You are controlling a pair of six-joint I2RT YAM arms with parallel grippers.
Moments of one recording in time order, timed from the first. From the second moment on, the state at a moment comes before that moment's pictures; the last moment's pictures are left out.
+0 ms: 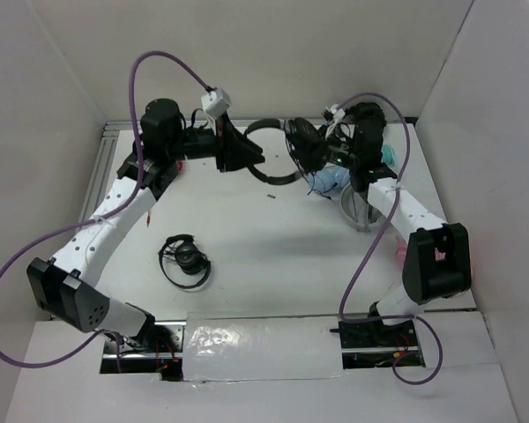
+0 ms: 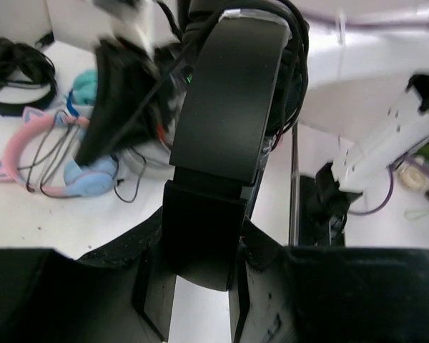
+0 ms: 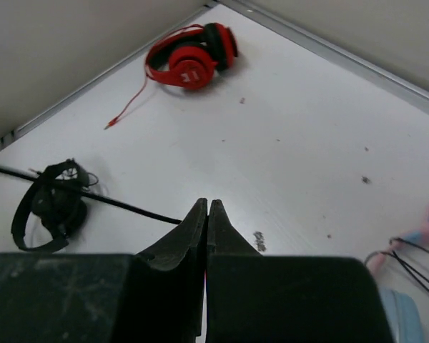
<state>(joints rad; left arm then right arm) -0.44 1.39 1.43 -0.13 0.90 -0.17 0.17 1.55 1.13 0.25 -0.78 0.12</state>
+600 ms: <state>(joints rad) -0.38 1.51 1.61 -0.07 1.06 -0.32 0.30 1.57 1.17 0.29 -0.87 0.07</state>
